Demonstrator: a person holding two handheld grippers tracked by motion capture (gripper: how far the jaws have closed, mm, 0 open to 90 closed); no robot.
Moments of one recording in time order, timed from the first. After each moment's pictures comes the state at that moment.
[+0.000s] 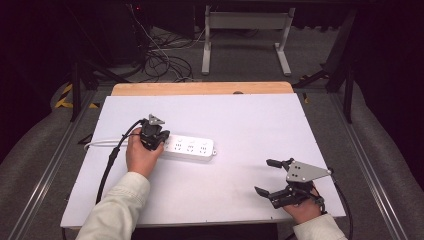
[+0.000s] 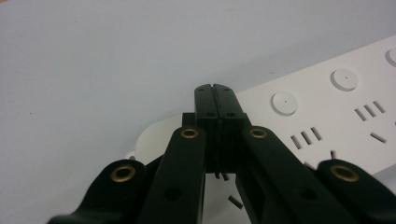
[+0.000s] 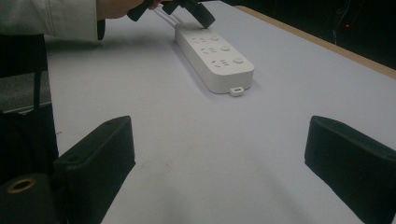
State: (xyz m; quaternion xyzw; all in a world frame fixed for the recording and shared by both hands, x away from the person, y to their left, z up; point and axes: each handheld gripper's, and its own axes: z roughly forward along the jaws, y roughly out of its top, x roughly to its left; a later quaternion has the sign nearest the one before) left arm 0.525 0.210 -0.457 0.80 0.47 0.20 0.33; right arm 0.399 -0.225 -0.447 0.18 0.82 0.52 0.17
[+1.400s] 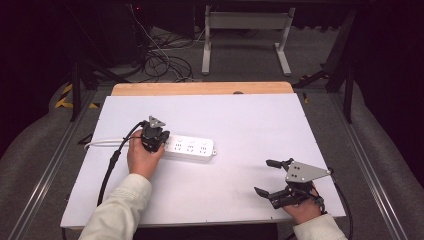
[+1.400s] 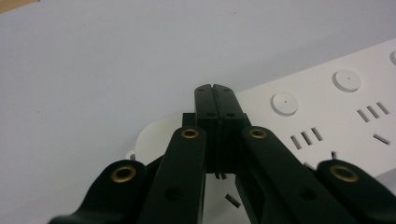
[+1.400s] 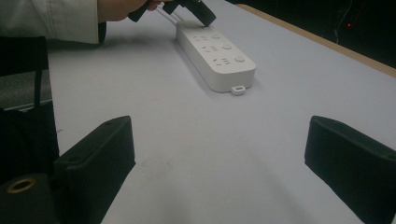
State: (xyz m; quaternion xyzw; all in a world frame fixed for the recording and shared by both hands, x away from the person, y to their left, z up) left arm 0.519 0.207 -0.459 0.79 0.47 0.23 0.33; right arm 0.399 -0.225 -0.447 0.18 0.82 0.52 0.17
